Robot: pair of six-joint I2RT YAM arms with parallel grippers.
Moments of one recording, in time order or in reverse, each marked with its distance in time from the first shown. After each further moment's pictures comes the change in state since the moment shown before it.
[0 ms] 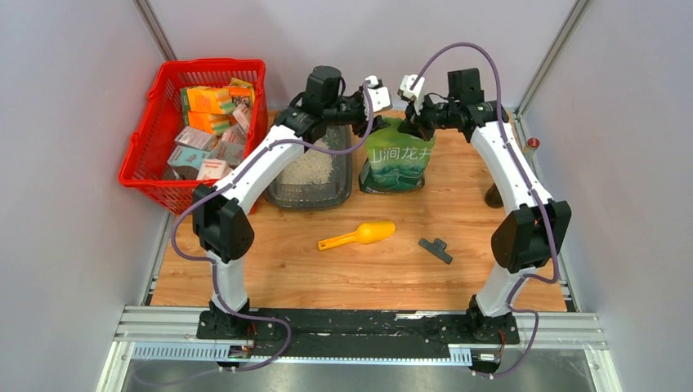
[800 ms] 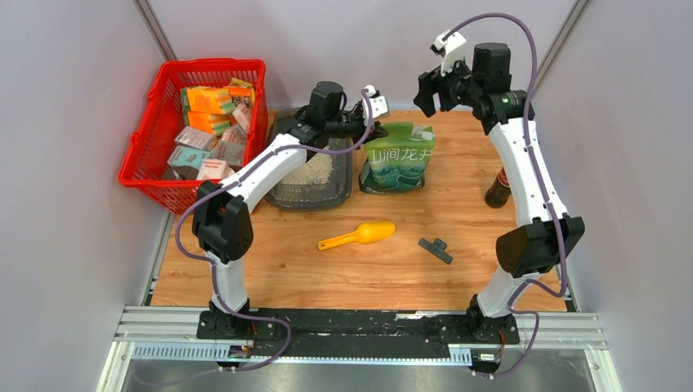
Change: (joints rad) left arm 0.001 0.004 -0.145 0.083 0.040 -0.140; right arm -0.041 -0.056 0.121 0.090 0.300 0.454
